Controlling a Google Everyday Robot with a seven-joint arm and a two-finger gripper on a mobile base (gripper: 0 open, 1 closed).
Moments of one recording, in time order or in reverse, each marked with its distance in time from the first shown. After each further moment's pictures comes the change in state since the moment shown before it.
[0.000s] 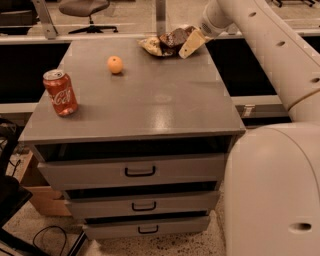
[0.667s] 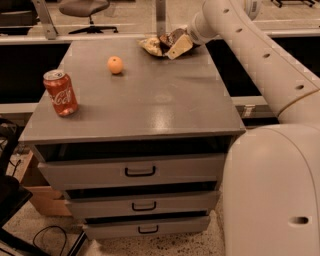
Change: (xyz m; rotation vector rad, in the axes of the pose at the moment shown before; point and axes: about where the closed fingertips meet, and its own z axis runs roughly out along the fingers) arm -0.019 0.012 0.038 0.025 -0.108 0.072
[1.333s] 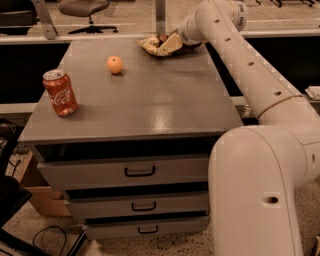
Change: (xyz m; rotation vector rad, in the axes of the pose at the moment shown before) arm -0.030 0.007 0.044 0.001 -0.142 0.029
